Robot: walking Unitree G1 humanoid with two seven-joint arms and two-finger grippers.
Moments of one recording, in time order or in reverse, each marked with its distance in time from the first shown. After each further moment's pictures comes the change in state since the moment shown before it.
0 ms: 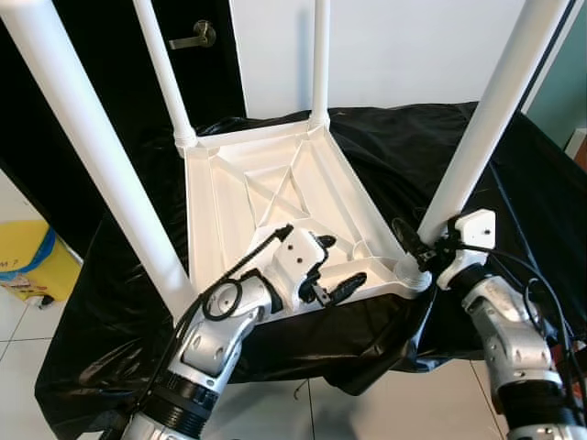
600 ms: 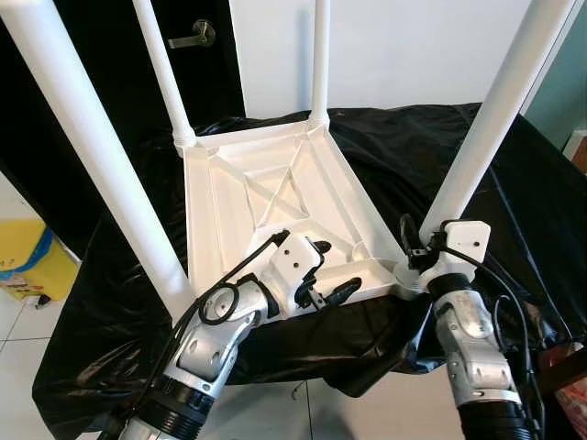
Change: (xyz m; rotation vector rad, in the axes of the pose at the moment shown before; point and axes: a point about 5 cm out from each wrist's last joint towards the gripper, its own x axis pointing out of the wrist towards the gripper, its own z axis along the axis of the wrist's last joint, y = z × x) left arm -0.003 0.000 -0.003 -0.006 0.016 0.003; right arm -0.001 0.022 -0.001 0.065 -0.039 -0.382
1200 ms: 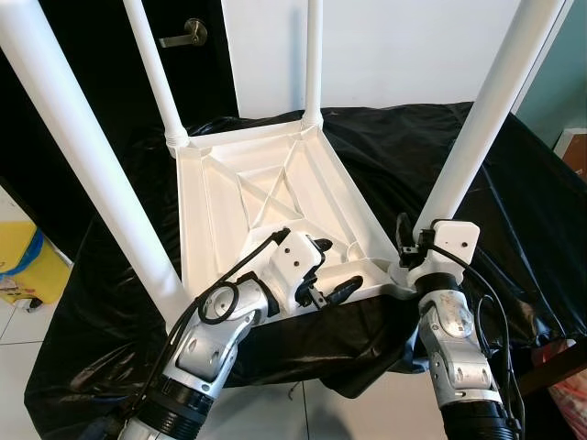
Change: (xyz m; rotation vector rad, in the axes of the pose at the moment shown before) left arm 0.000 -0.001 0.005 0.008 -0.012 -0.002; right arm 0.000 0.015 0.000 0.000 -0.002 -0.030
